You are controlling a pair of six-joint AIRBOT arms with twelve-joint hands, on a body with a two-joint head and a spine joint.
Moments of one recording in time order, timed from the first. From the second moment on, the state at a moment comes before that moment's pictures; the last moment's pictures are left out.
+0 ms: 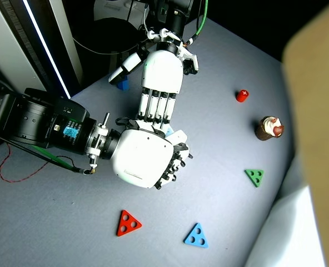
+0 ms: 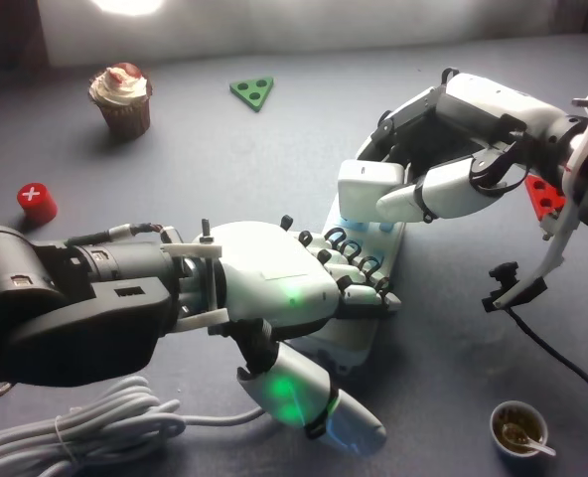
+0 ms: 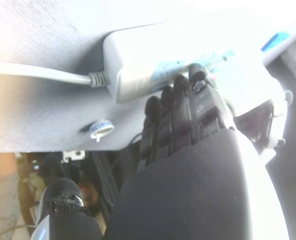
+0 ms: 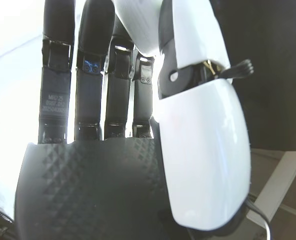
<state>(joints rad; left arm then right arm) 0.61 -1.14 0.97 -0.02 -0.06 1.10 -0.30 -1.22 1.22 0.59 0.46 -0.65</state>
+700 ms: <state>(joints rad) 0.63 -1.16 0.97 -0.02 -0.07 1.10 -0.28 -1.22 1.23 0.59 0.45 -0.65</state>
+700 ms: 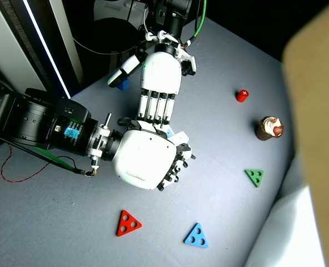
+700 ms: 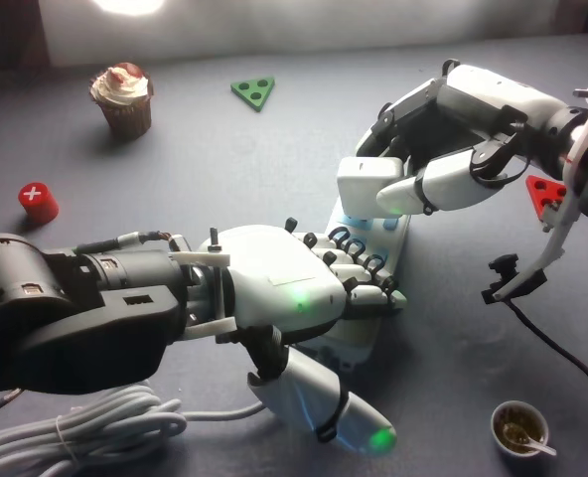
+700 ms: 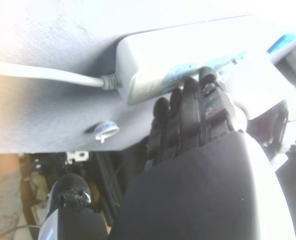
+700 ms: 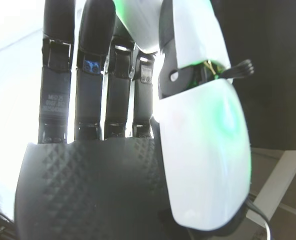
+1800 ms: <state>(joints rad) 0.63 -1.16 0.98 -0.02 -0.08 1.11 -0.24 -1.22 1.24 0.58 0.49 -0.64</state>
